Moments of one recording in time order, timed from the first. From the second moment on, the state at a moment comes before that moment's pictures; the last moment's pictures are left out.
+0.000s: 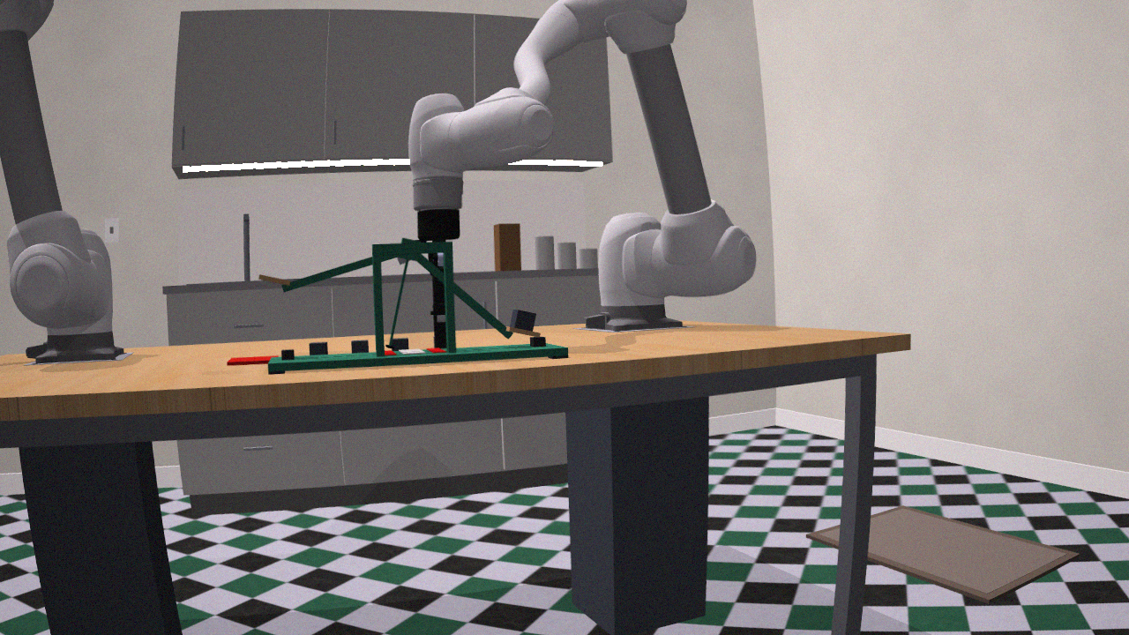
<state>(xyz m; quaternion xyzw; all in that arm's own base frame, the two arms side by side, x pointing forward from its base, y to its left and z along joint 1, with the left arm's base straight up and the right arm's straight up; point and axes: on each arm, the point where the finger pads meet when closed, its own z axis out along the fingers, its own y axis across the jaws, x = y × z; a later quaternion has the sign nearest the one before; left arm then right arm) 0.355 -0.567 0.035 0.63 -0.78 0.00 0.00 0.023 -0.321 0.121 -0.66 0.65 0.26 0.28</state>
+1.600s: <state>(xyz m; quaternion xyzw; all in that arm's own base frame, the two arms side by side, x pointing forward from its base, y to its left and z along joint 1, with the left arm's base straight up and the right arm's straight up) 0.355 -0.567 0.105 0.63 -0.78 0.00 0.00 0.023 -0.321 0.121 -0.66 0.65 0.26 0.28</state>
